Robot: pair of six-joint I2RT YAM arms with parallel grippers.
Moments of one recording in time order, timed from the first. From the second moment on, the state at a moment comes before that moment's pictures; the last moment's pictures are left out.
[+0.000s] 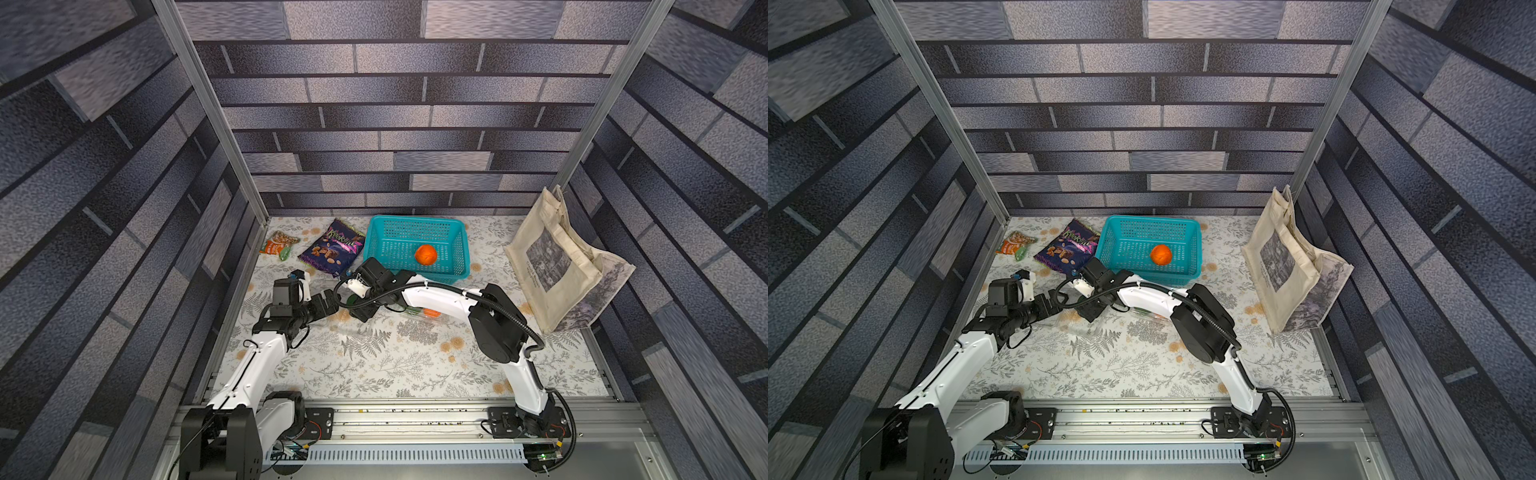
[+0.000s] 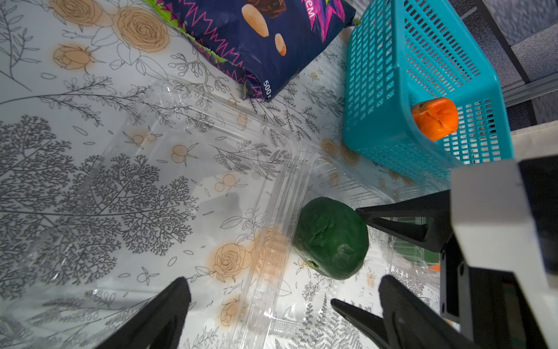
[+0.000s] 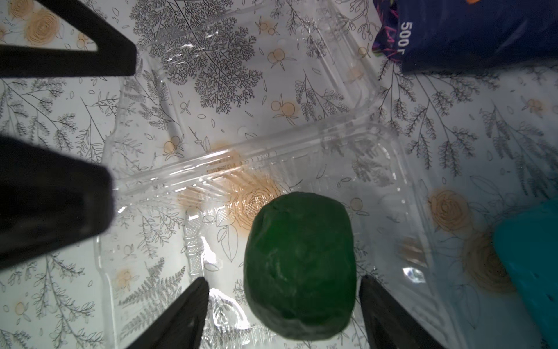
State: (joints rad) left arm 0.01 1.05 0.55 -0.27 0.39 -0.39; right arm 0.96 2.17 1.71 -0.50 -0.16 -0.07
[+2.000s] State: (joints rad) left arm -0.03 1.00 0.55 -0.30 0.38 -0.39; right arm 0.61 2.21 2.06 -0.59 -0.21 -0.16
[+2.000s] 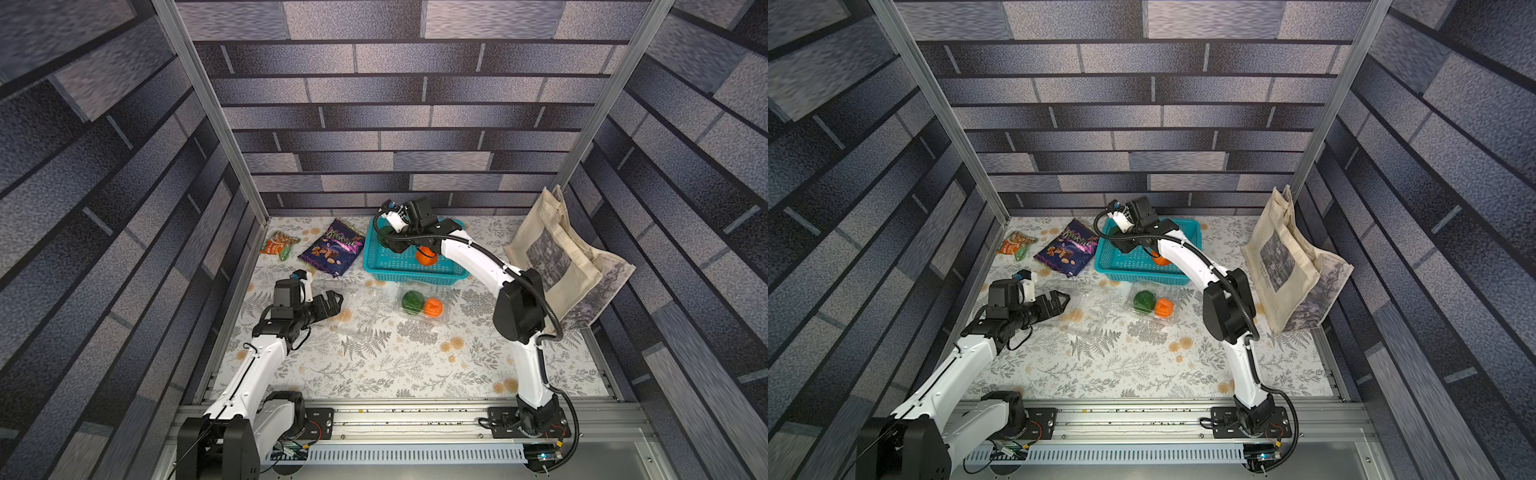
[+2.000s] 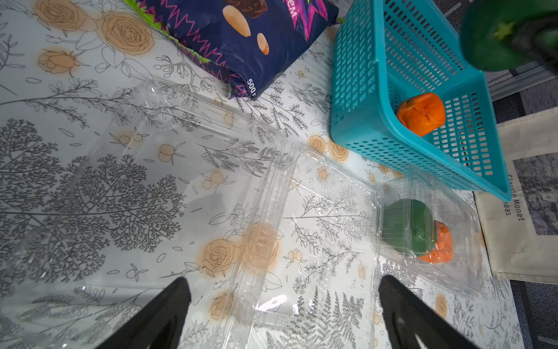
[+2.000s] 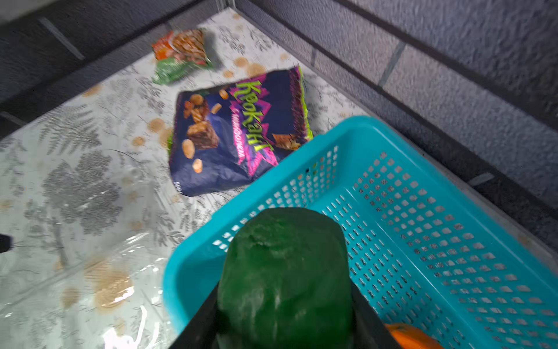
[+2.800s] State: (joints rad) left arm -0.30 1.11 0.81 -0.39 0.25 -0.33; right arm 0.60 1.92 1.70 -0.61 -0.16 -0.11
